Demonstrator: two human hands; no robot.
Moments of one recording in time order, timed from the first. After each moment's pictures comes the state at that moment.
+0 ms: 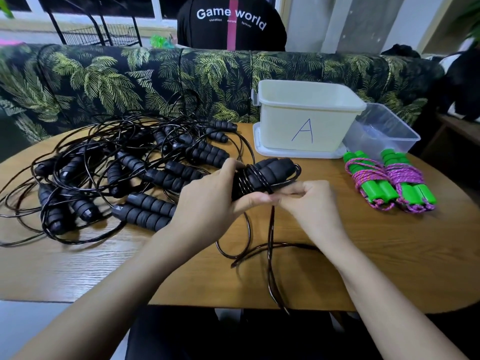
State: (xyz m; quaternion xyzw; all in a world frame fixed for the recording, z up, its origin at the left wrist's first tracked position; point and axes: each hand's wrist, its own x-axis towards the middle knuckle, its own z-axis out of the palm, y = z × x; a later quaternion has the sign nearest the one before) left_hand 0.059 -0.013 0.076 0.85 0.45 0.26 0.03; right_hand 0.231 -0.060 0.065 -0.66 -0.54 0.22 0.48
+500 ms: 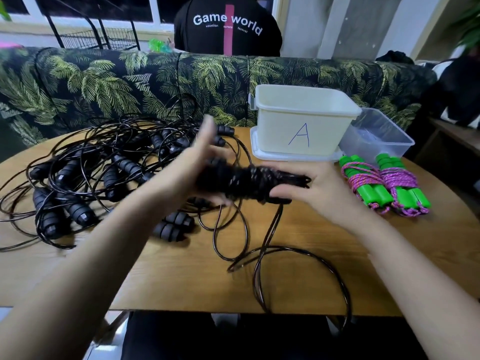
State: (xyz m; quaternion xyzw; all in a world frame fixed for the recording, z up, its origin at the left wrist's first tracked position) left_hand 0.048 0.046 0.099 0.63 0.42 0.28 0.59; right_hand 0.271 -0.042 0.089 -0.52 -0.73 0.18 0.40
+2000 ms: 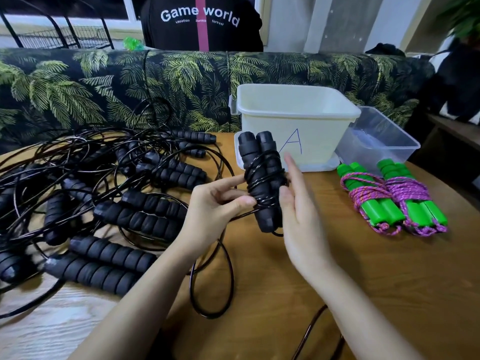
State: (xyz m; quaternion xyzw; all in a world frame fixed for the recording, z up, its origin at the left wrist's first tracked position) left_hand 0.124 0.077 0.017 0.66 0.27 0.48 0.52; right_hand 0.263 0.002 0.019 -0.62 -0.54 0.15 0.55
